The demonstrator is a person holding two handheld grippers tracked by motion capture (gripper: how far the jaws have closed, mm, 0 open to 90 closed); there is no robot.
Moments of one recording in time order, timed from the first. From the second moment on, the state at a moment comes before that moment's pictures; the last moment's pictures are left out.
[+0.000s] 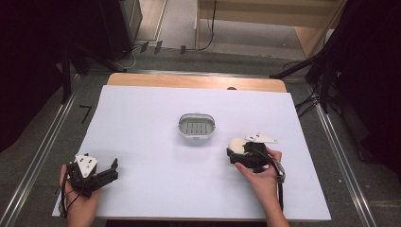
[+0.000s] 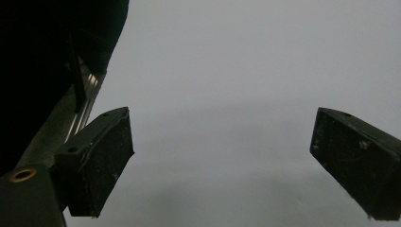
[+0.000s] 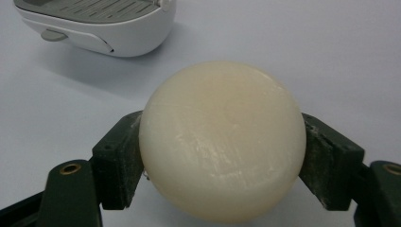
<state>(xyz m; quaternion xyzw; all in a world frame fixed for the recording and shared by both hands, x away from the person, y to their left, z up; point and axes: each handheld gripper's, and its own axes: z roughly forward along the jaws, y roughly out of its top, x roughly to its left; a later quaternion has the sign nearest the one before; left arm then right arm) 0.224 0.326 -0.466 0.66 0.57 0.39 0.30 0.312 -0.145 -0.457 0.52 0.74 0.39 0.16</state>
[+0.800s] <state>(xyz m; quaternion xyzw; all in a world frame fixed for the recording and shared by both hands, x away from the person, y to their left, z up) 0.224 0.326 -0.466 0.67 0.57 0.39 0.30 0.325 -0.121 -0.441 0.51 0.75 0.39 0.15</state>
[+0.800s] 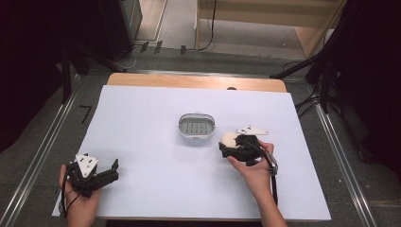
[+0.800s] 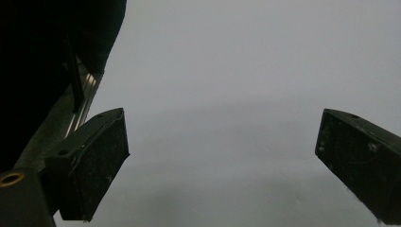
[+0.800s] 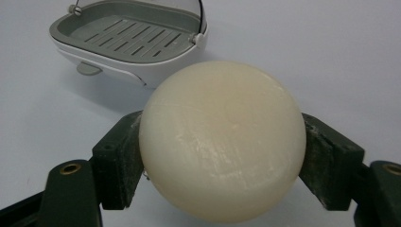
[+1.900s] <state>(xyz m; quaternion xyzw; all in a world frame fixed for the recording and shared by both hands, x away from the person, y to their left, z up) 0.225 0.327 -0.466 0.67 0.57 0.38 0.30 0.344 -0.086 -0.426 0.49 0.76 0.40 0.15</state>
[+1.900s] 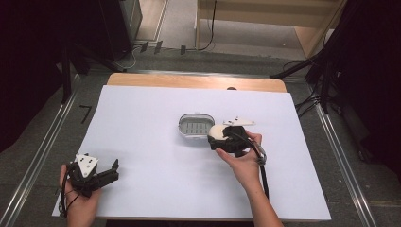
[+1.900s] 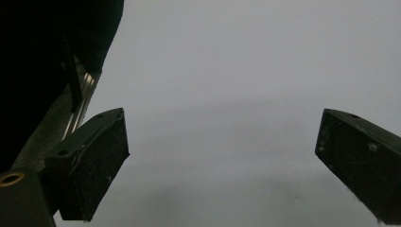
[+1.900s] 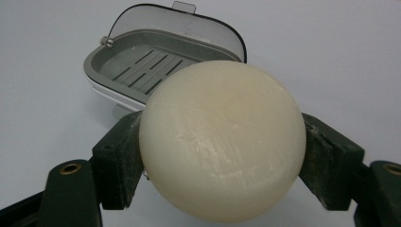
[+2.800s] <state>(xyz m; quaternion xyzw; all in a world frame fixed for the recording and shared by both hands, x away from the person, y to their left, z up) 0.225 0.326 -0.466 0.67 0.56 0.38 0.30 0.361 -0.063 -0.414 0.48 0.77 0.40 0.15</state>
